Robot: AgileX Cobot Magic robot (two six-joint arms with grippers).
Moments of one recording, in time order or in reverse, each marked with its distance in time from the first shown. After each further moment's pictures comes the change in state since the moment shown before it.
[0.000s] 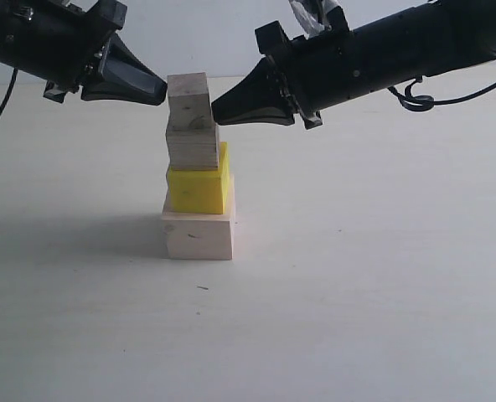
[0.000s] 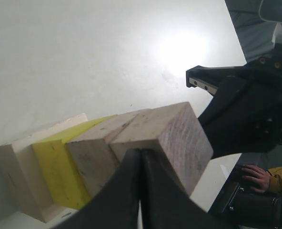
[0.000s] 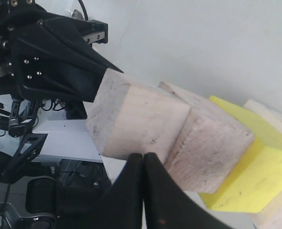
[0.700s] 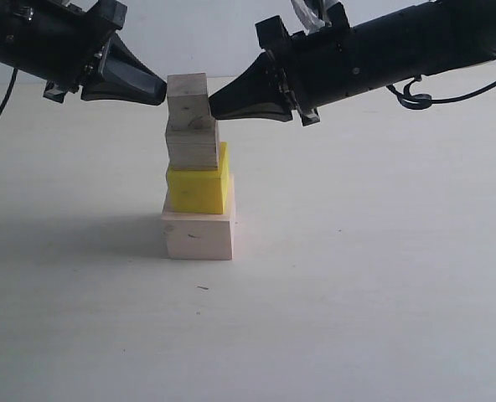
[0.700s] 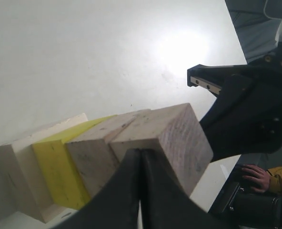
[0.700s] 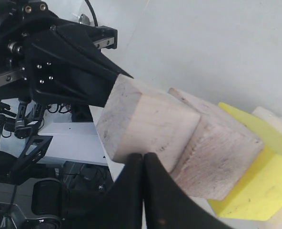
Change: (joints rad) left arm 0.000 0.000 0.000 0.000 0.000 0.000; right arm 0.000 0.000 0.000 0.030 0.010 -0.023
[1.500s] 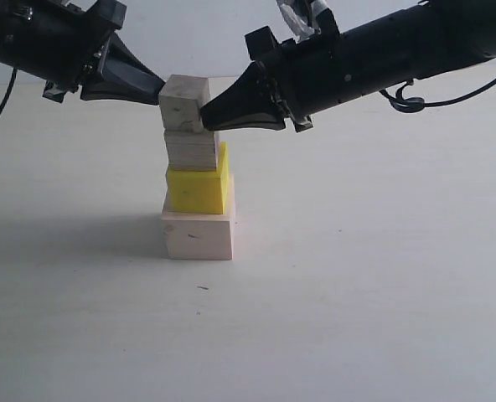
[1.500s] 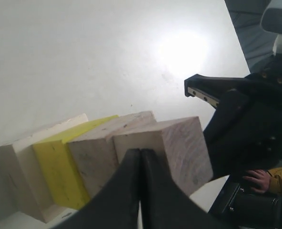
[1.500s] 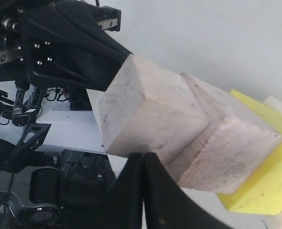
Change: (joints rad) left arm 0.000 0.000 0.000 0.000 0.000 0.001; right arm 0.025 0.000 0.000 -0.027 0.002 0.002
